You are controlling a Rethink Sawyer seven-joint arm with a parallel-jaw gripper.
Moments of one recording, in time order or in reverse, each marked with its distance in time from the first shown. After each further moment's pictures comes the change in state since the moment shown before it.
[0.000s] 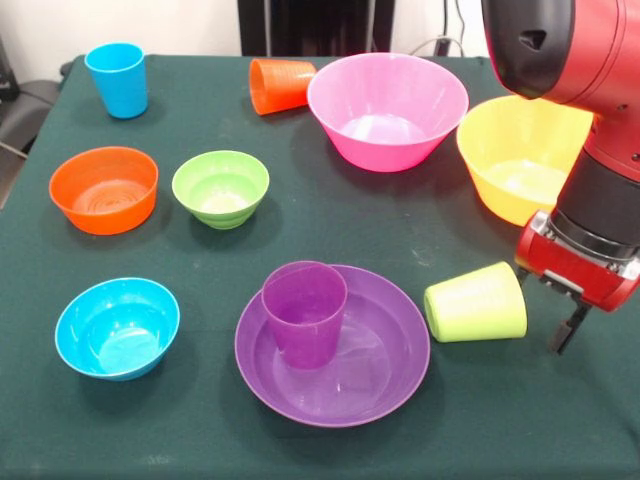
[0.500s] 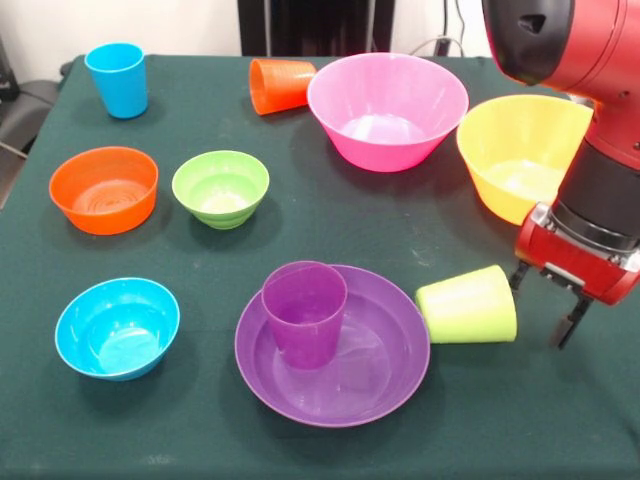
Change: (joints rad) arm 0.000 -0.028 0.000 0.022 0.000 0.000 0.000
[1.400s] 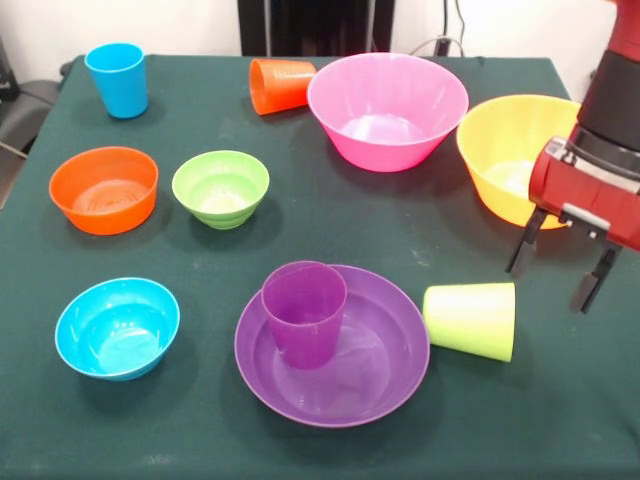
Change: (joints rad) arm -0.013 -0.160 0.000 0.082 -0.003 0.000 0.000
